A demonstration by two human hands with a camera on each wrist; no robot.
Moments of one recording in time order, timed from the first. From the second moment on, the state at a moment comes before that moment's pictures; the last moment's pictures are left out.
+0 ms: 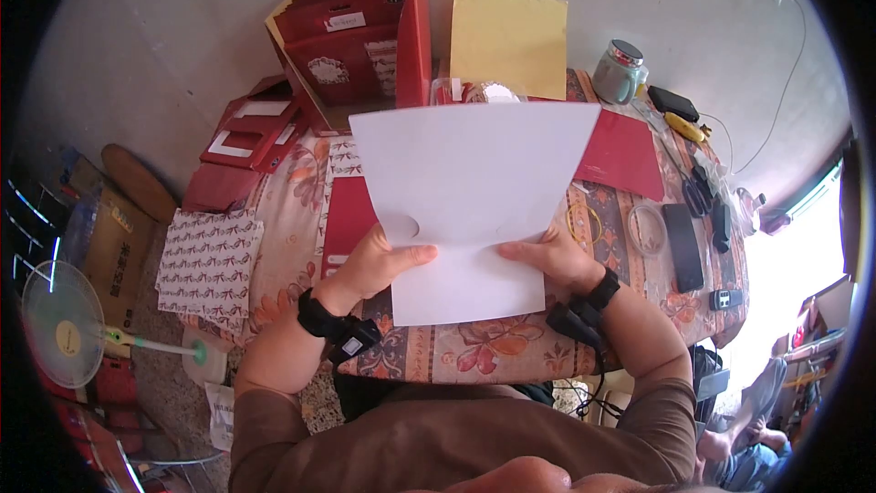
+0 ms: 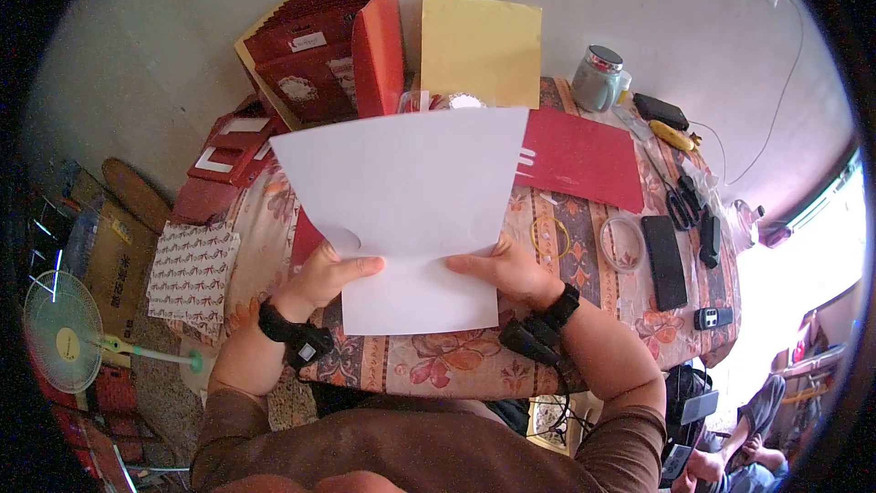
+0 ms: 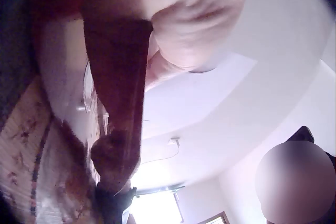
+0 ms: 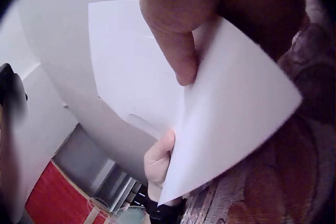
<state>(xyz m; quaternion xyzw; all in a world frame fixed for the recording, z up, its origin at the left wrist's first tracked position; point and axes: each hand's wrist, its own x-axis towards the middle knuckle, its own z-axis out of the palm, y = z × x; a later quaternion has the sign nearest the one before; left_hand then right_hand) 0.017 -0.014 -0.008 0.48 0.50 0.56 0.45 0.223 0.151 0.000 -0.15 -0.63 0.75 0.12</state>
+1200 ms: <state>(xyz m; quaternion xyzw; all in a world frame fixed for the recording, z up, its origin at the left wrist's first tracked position) 0.013 -0.015 0.005 0.54 0.44 0.51 0.50 0.235 0.160 0.008 -0.03 -0.53 0.85 0.03</state>
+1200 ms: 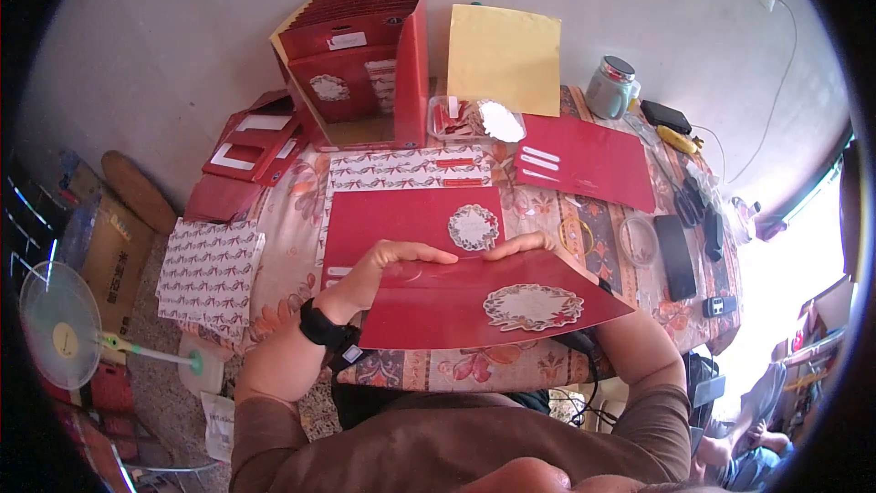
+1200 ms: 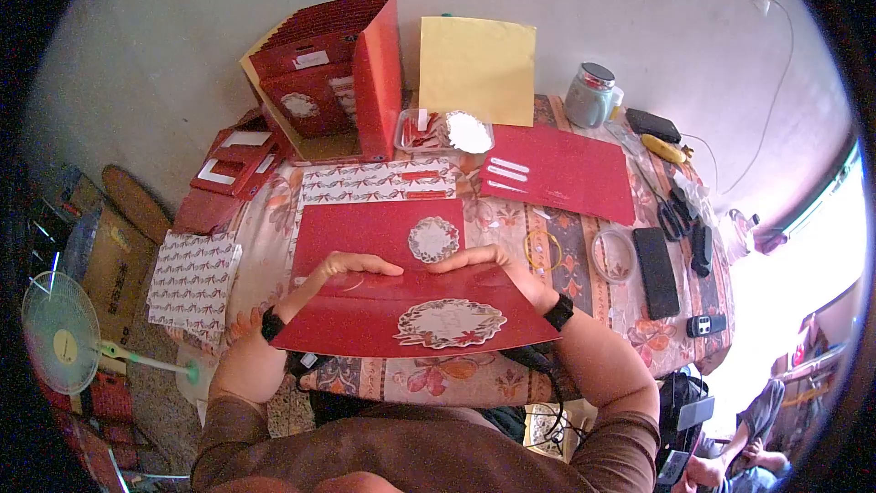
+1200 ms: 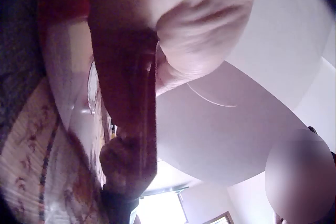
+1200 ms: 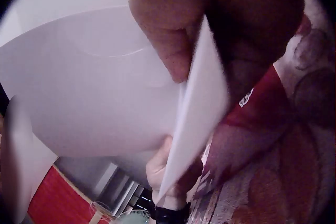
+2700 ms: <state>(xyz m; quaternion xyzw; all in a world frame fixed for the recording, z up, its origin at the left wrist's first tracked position) 0.023 -0.019 -0.013 0.54 0.50 0.57 0.38 0.225 0.127 0.004 -0.16 -0.47 0.87 0.03</state>
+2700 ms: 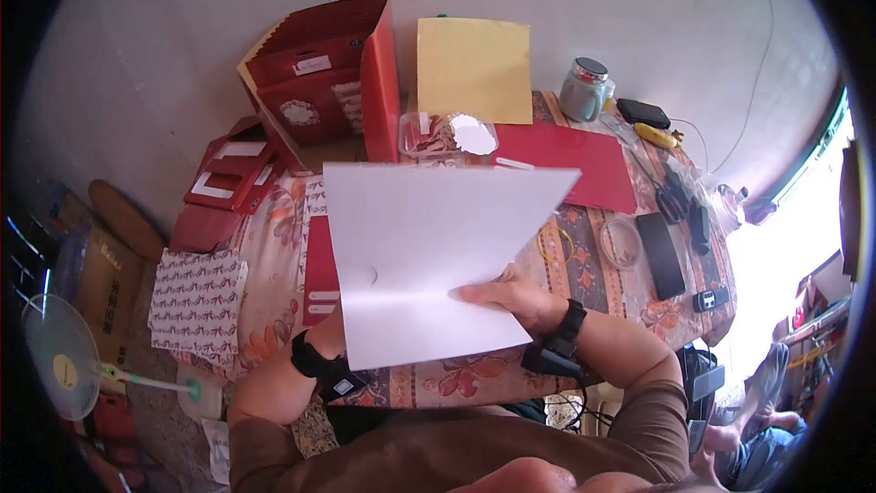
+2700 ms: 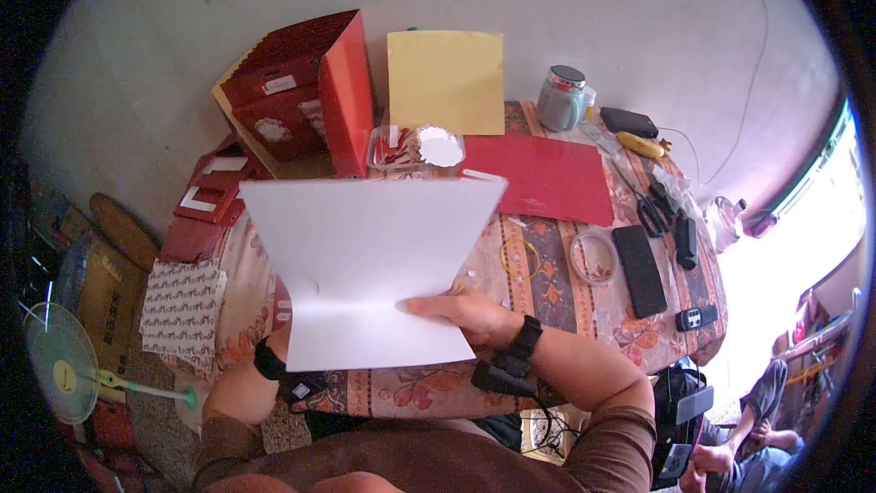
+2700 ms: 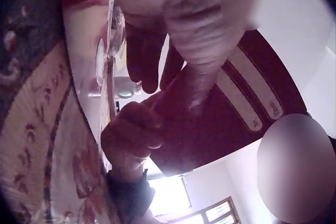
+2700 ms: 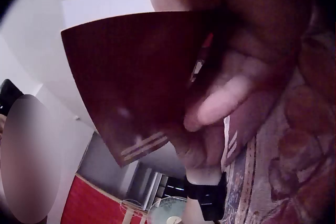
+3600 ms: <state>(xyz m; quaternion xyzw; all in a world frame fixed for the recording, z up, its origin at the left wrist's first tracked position) 0.037 -0.011 -0.005 0.35 0.46 0.72 0.39 0.220 0.134 -0.015 -0.16 -0.54 0.83 0.08</state>
